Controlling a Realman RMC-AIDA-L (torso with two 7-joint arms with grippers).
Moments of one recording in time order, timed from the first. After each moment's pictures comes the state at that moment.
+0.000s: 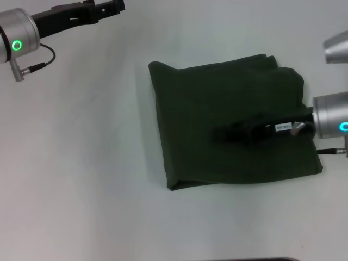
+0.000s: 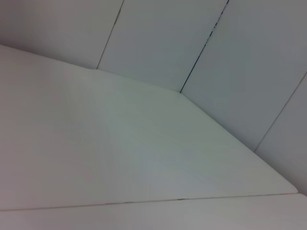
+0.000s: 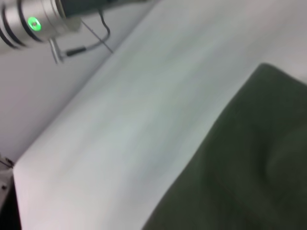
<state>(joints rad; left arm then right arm) -0.63 -2.16 0.75 0.73 1.91 1.02 -1.86 0.59 2.08 -0.74 -0.52 -2.21 -1.48 1.81</state>
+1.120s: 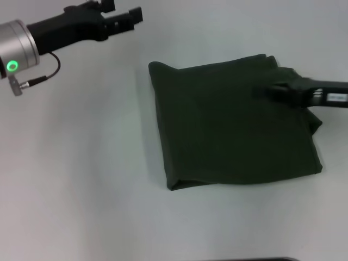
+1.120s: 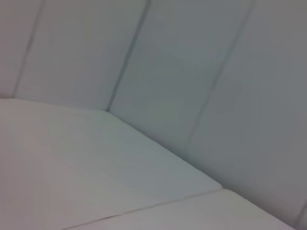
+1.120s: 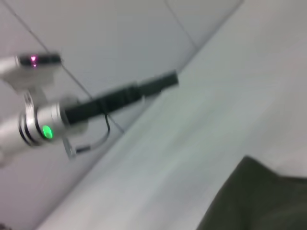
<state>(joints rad) -0.57 -2.16 0.75 0.74 1.80 1.28 -1.60 0.46 2.04 -0.65 -0.64 -2.00 -1.64 1.78</state>
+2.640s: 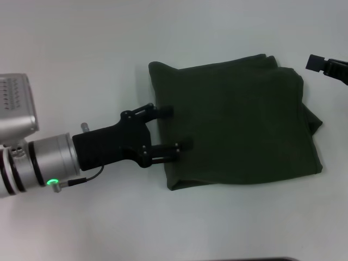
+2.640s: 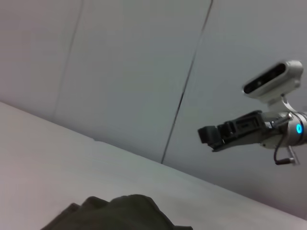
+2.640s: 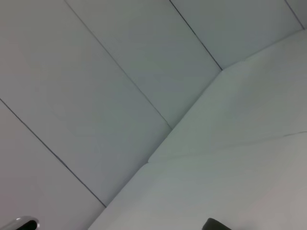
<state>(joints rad) -0.48 -2.17 0.79 0.34 1.81 1.52 -1.03 0.39 2.00 -0.41 -0.63 -1.98 -1.74 1.74</state>
